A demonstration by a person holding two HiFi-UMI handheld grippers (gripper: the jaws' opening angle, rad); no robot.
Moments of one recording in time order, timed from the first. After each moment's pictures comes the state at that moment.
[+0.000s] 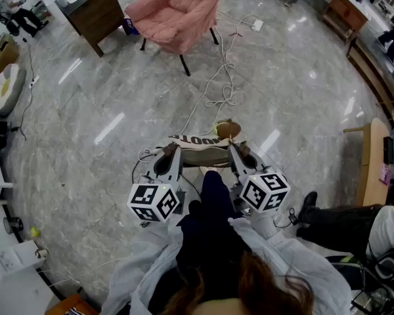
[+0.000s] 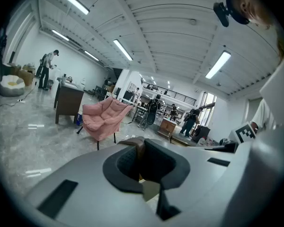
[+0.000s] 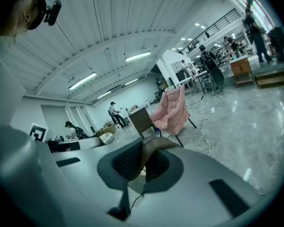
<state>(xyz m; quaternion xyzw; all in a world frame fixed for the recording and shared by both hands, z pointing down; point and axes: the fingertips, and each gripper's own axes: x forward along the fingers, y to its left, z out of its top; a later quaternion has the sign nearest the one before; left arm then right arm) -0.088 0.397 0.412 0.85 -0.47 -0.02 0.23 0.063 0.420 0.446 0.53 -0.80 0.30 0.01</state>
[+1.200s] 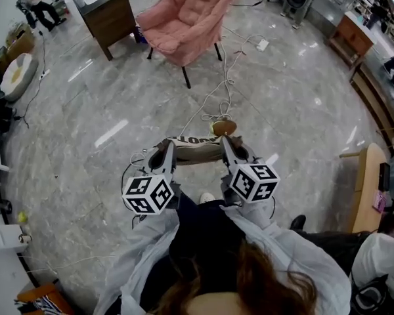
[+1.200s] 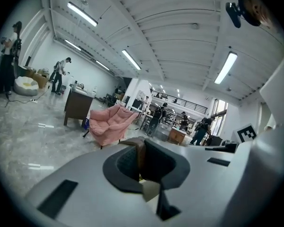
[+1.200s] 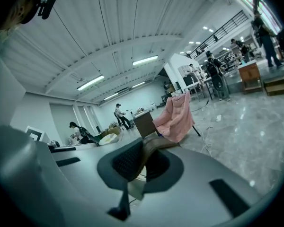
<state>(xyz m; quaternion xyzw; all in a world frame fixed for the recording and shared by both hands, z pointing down) -0.034 0.407 0.408 0.81 -0.54 -0.06 0.22 0.124 0.399 0.424 0.51 -0.82 0.26 -0.01</state>
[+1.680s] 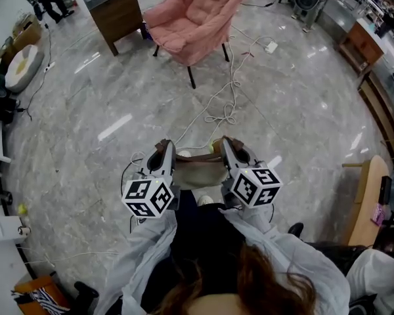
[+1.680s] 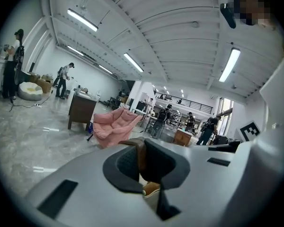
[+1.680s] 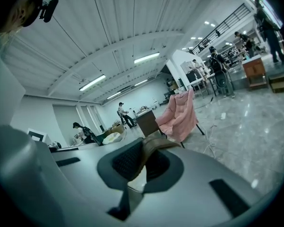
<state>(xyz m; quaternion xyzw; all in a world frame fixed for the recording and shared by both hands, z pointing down) -0.033 0.379 0.399 0.79 -0.57 -0.07 0.21 0.124 0.370 0.424 0.47 -0.84 0.28 0.00</state>
